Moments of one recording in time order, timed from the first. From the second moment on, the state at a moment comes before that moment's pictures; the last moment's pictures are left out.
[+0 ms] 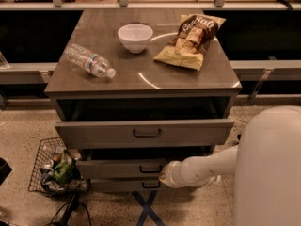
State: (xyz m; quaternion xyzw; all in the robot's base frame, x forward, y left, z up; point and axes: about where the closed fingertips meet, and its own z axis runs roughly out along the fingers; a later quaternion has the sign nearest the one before) arm 0.519 -0.050 0.402 -0.61 0.73 0.05 0.29
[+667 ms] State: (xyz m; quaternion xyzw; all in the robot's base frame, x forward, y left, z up) arm 0.519 -0.050 0.402 -0.61 0.73 0.05 0.29
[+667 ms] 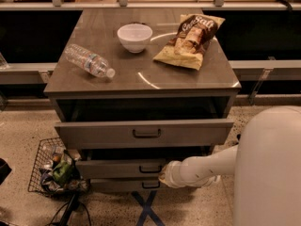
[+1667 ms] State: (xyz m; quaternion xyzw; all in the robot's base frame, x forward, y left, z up) arm 0.519 -0.050 0.402 -0.61 0.73 0.05 0.29
